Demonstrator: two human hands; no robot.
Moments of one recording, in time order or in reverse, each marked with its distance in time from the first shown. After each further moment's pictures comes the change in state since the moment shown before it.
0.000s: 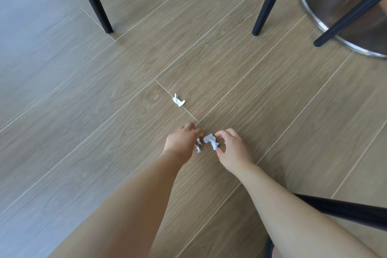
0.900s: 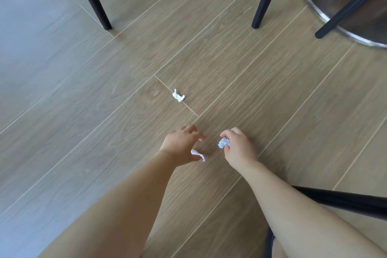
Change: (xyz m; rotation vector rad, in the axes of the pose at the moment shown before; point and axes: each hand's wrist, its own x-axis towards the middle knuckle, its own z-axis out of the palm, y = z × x) left_hand -0.018 -0.001 -0.004 0.019 -0.083 0.128; right_hand -0.008 0.013 0.000 -0.065 0.023 0.031
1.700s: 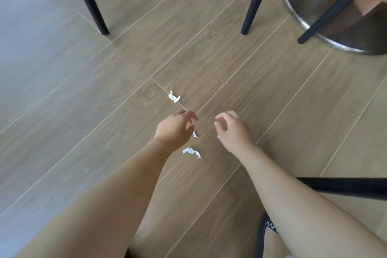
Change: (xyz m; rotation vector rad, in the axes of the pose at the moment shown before) left_hand -0.006 0.005 -0.042 -0.260 0.262 -0.098; right_hand -0.003 -0.032 -0.042 0.116 0.163 -0.055
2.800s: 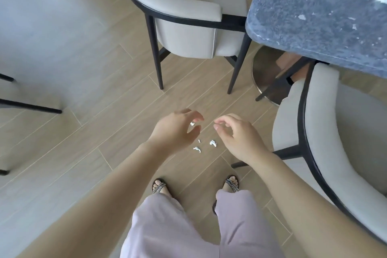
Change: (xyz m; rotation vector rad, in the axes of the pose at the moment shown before) left_hand -0.263 0.339 -0.501 -0.001 0.042 -0.006; right_hand -0.233 -0.363 -0.474 0.043 -0.098 -0.282
